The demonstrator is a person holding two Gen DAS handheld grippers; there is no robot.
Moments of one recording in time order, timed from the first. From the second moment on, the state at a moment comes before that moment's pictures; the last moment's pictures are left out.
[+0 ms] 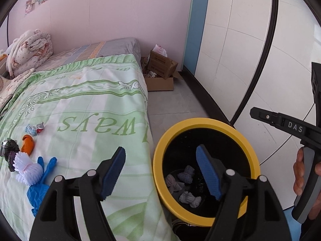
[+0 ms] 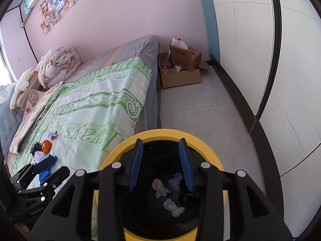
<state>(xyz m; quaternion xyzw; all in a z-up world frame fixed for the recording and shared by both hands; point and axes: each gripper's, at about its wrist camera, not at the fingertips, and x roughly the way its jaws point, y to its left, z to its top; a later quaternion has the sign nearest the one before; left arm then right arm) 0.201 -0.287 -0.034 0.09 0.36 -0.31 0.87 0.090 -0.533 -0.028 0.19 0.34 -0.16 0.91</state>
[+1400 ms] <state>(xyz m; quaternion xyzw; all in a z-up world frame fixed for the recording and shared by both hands) 0.292 -0.044 -0.006 0.02 0.35 -0.10 0.93 0.188 -0.320 0.017 0.12 0.34 0.00 0.93</state>
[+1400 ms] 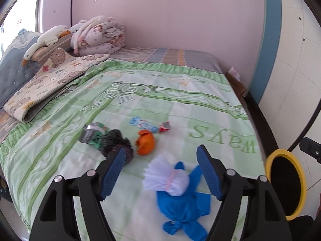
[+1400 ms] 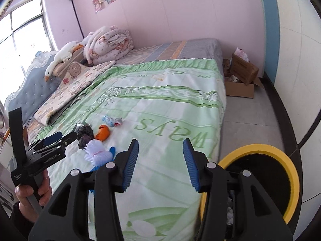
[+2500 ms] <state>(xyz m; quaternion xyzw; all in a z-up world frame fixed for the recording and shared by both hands) 0.411 0.086 -0.087 -0.01 0.41 0.01 0.91 0.246 -0.179 -0.074 0.06 0.44 0.12 0.89</state>
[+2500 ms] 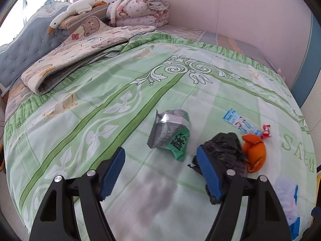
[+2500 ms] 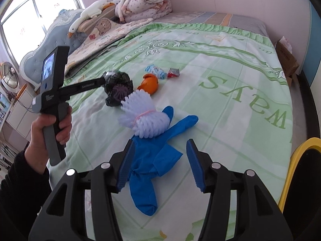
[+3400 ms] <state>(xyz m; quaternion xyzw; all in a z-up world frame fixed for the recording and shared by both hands) 0.452 0.075 -0.115 -0.01 0.42 -0.02 0.91 0.250 -0.127 -0.123 -0.01 0.47 0.14 0.87</state>
